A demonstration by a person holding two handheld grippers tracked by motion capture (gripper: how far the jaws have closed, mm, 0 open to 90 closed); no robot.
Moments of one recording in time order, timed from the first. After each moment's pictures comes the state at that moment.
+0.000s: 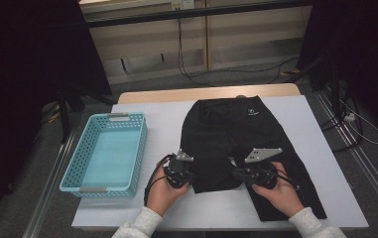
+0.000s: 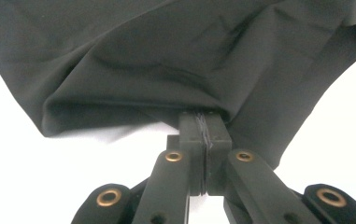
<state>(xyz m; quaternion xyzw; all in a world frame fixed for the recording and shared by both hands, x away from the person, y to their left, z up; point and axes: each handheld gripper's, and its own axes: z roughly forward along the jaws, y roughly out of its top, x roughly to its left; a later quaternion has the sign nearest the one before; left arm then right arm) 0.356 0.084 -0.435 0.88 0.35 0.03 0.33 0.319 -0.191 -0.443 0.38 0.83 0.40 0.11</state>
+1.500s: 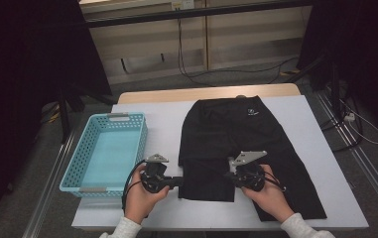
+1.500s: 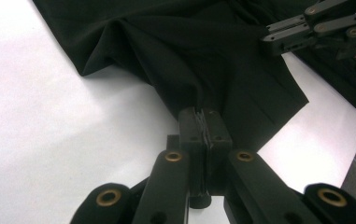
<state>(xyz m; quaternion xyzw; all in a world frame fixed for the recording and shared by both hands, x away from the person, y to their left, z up) 0.340 0.137 -0.423 0.84 0.39 -0.03 0.38 0.320 -0.162 -0.450 0.38 0.84 0.37 0.11</state>
